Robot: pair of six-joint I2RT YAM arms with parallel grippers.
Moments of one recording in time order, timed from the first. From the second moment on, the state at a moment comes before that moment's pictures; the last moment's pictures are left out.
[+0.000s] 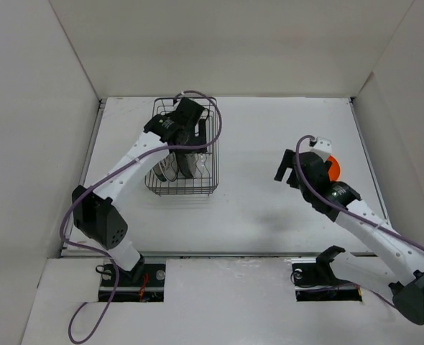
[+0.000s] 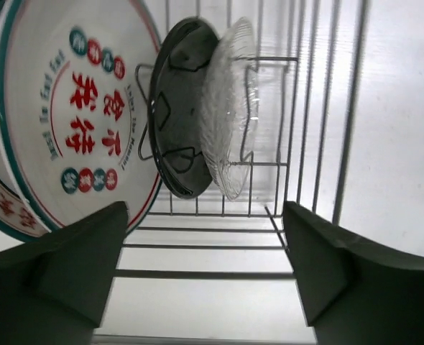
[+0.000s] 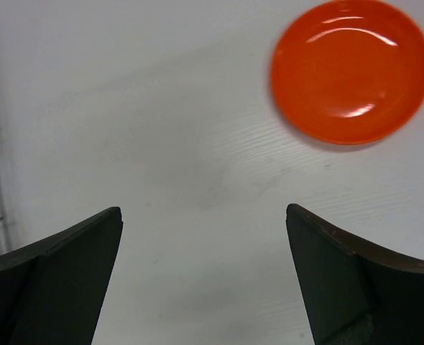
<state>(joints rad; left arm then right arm) -0.58 1.61 1.59 -0.98 -0.35 -0.51 0.61 0.97 0.83 -0.53 0.54 0.63</state>
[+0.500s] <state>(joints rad) -0.48 1.46 1.80 -0.84 -0.18 -0.17 -0.33 1.32 0.82 -0.26 0.08 0.56</state>
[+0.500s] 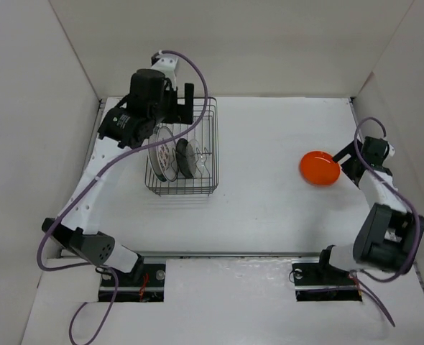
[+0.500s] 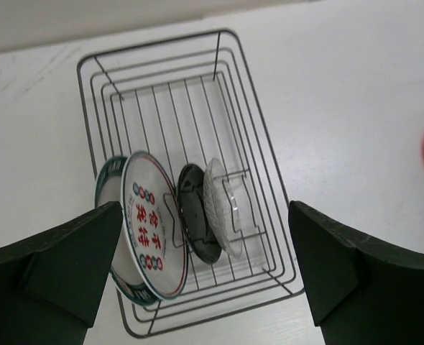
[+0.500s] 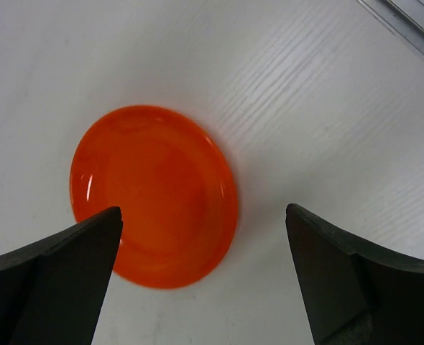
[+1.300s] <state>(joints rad) -0.29 1.64 1.93 -0.81 0.22 -0.06 -0.39 1.83 1.17 -0.39 -0.06 0.46</state>
